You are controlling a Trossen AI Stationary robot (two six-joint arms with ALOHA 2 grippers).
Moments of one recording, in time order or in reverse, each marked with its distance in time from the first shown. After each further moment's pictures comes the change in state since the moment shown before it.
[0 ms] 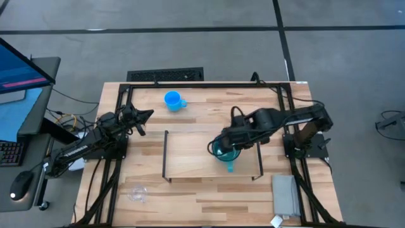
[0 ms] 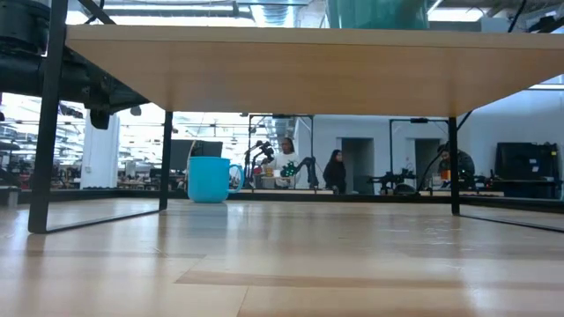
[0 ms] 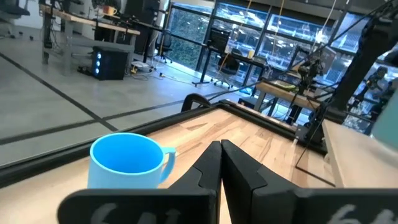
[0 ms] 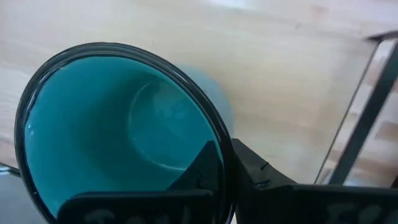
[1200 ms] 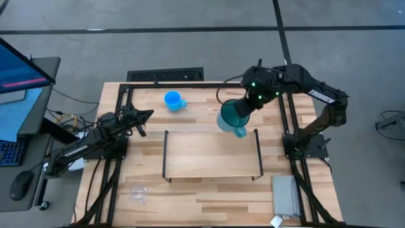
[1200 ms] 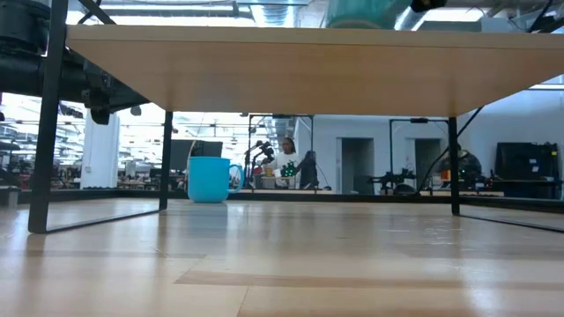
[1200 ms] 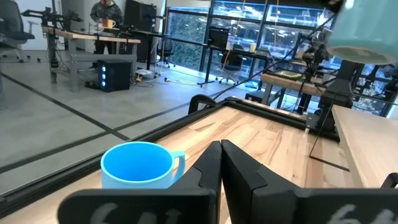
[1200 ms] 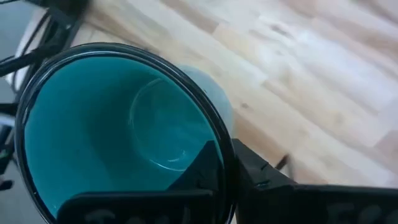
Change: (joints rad) left arm 0.000 0.000 0.000 0.000 -0.002 0.124; right arm -0.433 -0.226 0.001 0.079 -0.145 -0.772
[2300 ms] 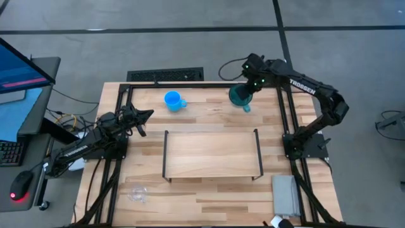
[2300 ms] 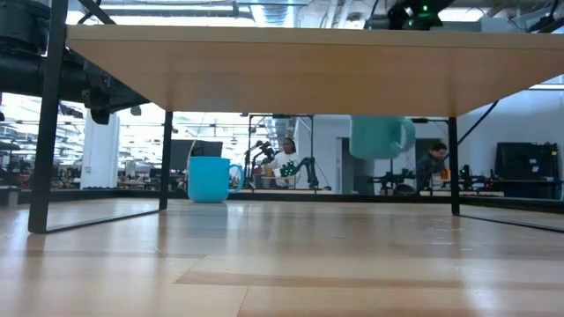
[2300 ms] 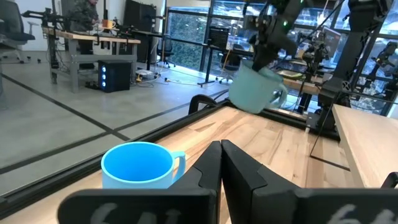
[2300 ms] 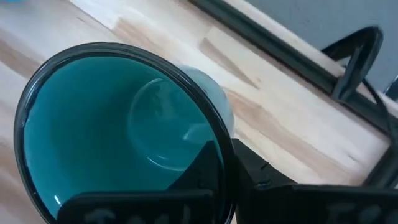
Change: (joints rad) left arm 0.000 0.000 0.000 0.000 0.000 0.005; right arm -0.509 0.002 -0.522 0.401 0.109 -0.531
